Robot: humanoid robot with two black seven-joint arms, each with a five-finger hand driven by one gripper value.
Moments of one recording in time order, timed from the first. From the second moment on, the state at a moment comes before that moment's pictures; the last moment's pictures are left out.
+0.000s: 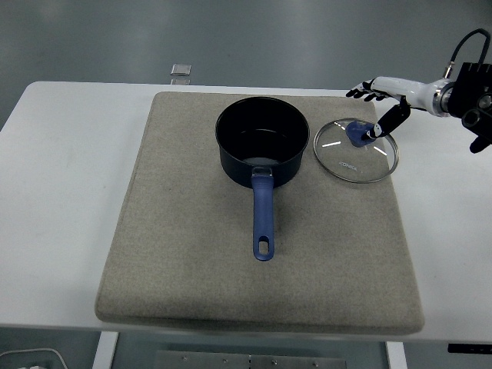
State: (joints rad) left arm 0.02 0.00 -0.14 -0.09 0.08 -0.09 0.09; right arm 1.29 -0.44 0.08 0.79 -0.95 0.29 0.05
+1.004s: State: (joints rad) left arm 0.02 0.00 -0.14 -0.09 0.08 -0.09 0.09; right arm 1.10 -0.34 0.39 0.66 0.12 0.32 0.03
